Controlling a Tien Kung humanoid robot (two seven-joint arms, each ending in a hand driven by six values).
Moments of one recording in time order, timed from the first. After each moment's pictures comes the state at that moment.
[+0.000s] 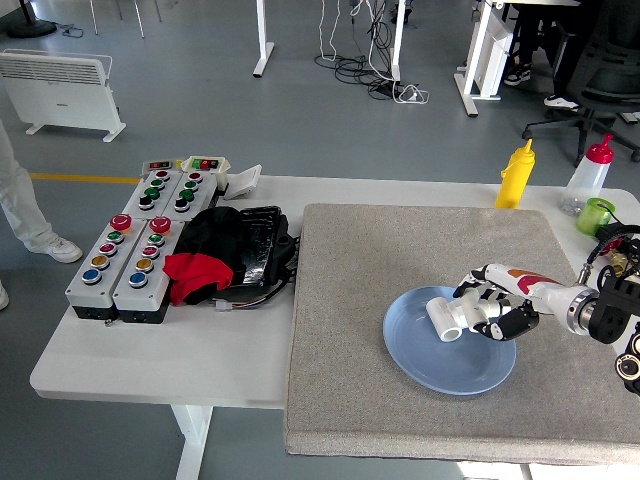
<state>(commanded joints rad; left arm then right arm) -0.22 0.05 -1.31 -0.37 1.13 0.33 0.60 0.77 -0.45 0.78 1.17 -1.63 0.27 -0.09</state>
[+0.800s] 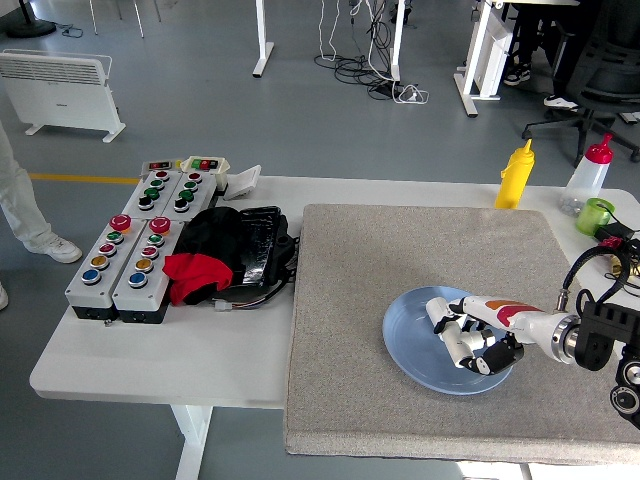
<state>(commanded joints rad) -0.23 0.05 -1.30 -0.37 1.13 0.33 0.59 0.74 -0.49 0.70 1.31 -1.62 0.29 -0.13</state>
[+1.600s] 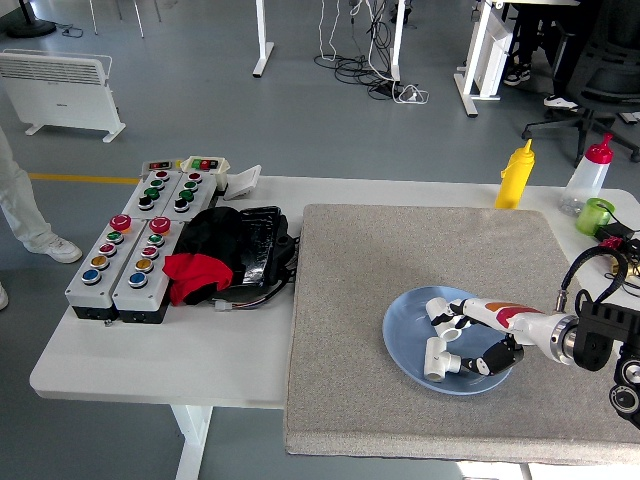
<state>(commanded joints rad) -0.23 0.05 -1.30 -0.37 1.12 0.33 0.59 0.74 -0.49 0.70 1.32 -1.61 0.32 -0.17</state>
